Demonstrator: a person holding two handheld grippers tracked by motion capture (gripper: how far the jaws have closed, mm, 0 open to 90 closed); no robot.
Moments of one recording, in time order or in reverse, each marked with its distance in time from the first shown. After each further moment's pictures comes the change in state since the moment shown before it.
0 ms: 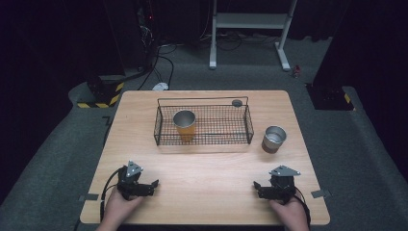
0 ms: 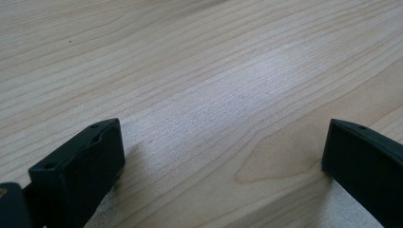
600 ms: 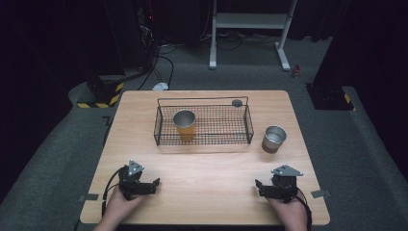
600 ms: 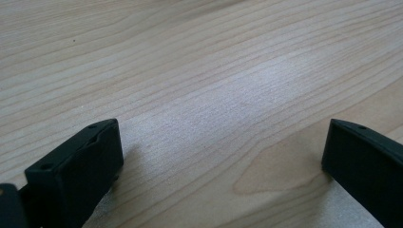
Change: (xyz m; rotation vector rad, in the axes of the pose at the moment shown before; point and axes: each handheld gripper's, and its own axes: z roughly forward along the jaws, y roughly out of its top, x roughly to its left) left arm -0.003 0.003 0.003 0.004 0.023 -0.037; right arm 0.004 0.007 -0.013 -0.021 -0.057 0.058
